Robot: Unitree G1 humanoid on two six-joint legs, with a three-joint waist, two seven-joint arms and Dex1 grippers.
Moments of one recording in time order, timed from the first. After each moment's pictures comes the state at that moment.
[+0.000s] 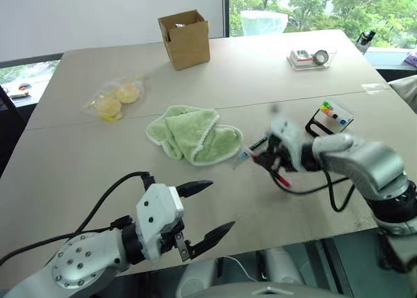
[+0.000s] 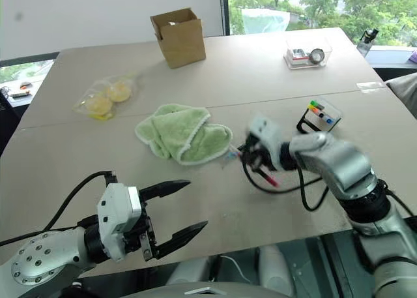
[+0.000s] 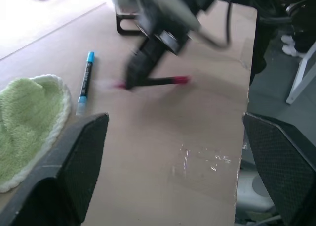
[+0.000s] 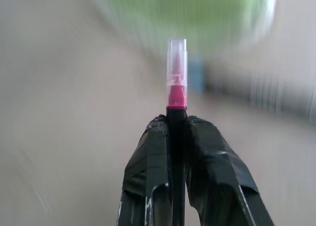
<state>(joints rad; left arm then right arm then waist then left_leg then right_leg) 0.50 1.11 0.05 -1.01 -0.82 0.21 -0.33 -0.64 -0.47 0.05 -0.37 0.60 1.10 0.69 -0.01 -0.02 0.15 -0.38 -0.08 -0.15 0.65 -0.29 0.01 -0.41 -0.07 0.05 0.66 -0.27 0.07</state>
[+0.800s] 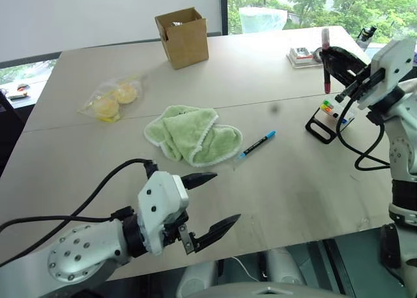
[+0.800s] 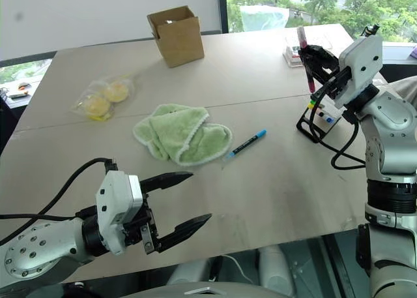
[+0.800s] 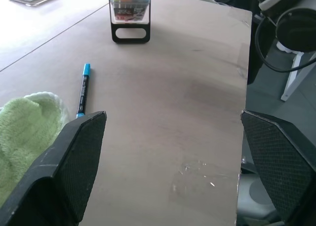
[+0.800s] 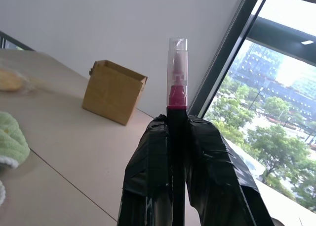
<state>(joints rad) 0.44 1.47 -0.03 -1.01 -1.00 -0.03 -0.11 -0.58 -0.58 -0.21 -0.06 0.30 0.13 0.71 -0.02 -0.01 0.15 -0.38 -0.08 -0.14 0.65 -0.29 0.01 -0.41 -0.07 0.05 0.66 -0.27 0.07</state>
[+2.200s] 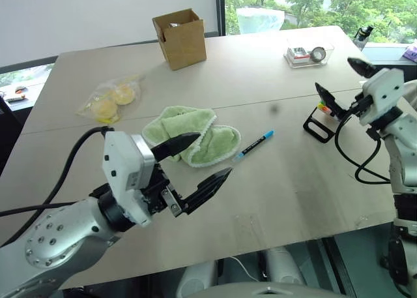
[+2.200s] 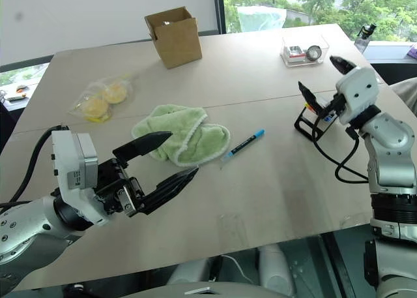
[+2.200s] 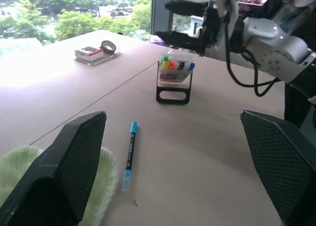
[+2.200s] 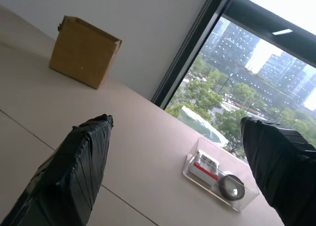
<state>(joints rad) 0.40 1.31 0.20 -1.01 -1.19 0.02 -0.04 -0.51 -0.61 -0.19 -0.03 0.26 0.05 0.63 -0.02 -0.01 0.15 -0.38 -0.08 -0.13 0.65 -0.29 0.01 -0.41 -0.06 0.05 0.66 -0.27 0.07</state>
